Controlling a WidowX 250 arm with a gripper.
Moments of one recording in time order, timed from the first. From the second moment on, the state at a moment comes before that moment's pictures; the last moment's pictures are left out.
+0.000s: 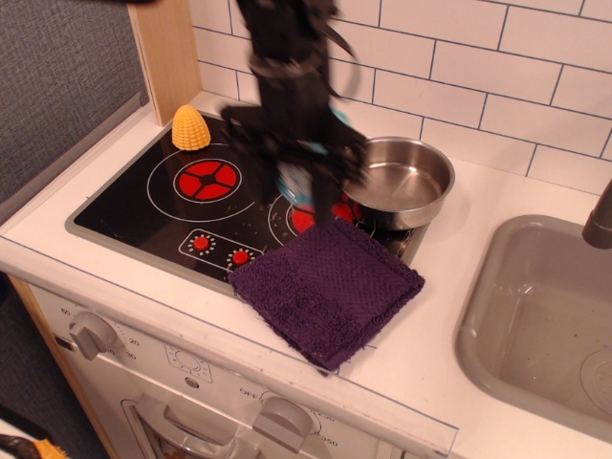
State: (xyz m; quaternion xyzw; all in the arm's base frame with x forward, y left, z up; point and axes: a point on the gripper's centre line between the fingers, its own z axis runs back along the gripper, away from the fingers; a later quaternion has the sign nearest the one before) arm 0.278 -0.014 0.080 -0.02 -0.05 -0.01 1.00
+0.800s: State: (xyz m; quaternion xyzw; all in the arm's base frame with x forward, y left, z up) arm 0.224 -0.050 0.048 0.00 -0.02 -0.05 1.00
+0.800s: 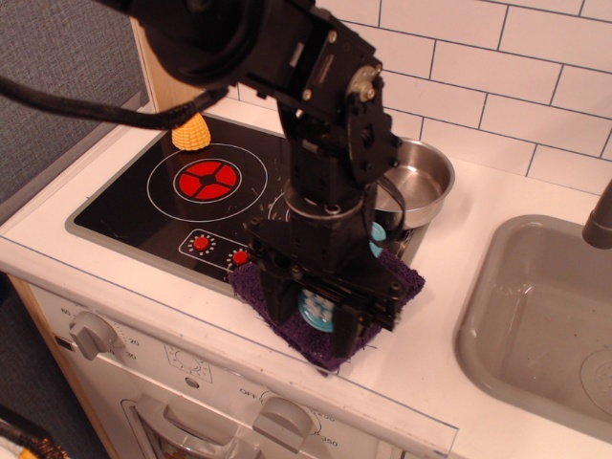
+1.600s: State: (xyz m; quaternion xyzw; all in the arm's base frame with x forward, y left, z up) arm 0.237 -0.040 0.038 0.01 0.01 -0.05 1.00
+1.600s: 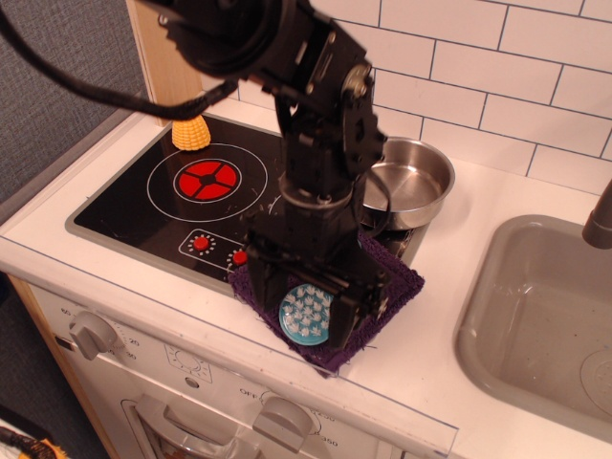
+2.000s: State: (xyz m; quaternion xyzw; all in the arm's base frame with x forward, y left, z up) arm 0.237 -0.030 0.091 -0.01 -0.05 -0.03 1.00
